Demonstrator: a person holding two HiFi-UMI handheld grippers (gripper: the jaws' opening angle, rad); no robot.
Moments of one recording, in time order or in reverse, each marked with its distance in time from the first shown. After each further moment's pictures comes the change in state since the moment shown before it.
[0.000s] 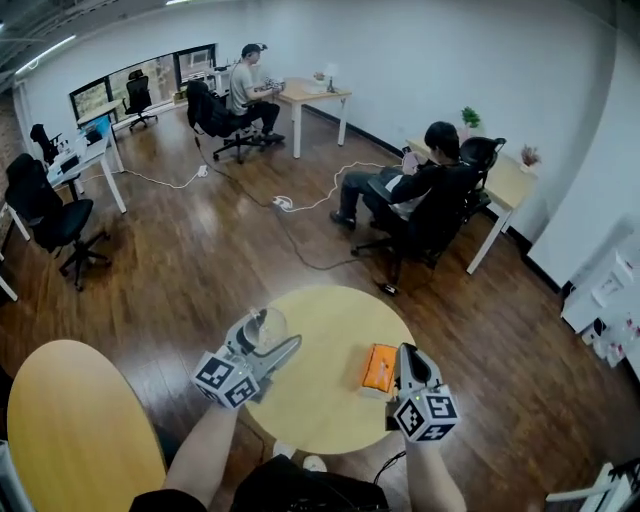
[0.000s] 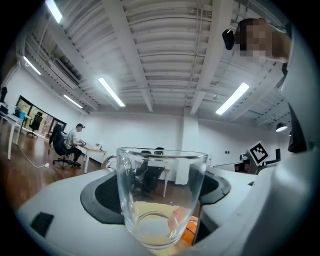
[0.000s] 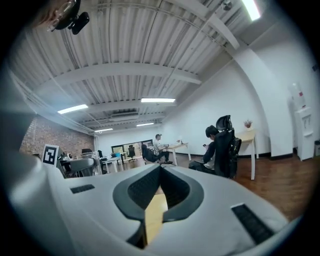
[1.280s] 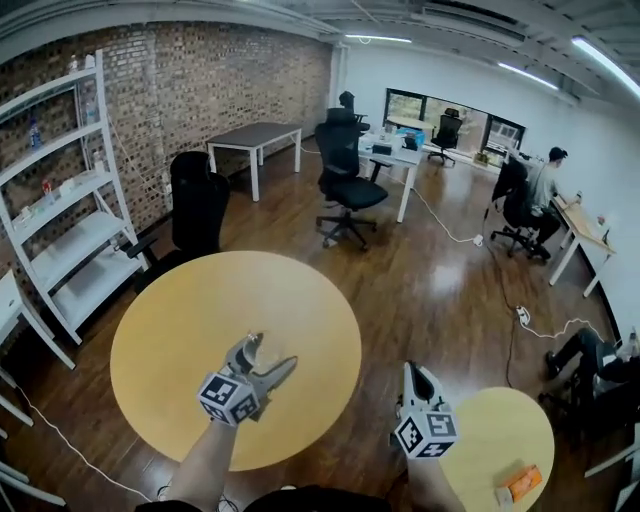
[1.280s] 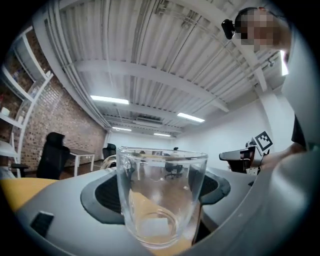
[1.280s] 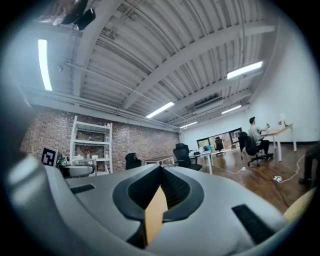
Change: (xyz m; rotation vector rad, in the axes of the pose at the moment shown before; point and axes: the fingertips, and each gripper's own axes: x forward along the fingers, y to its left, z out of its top) left arm -0.616 0.034 0.151 0.281 -0.124 1.073; right arm -0.021 0.567 -0.080 -0.104 0.089 1.007
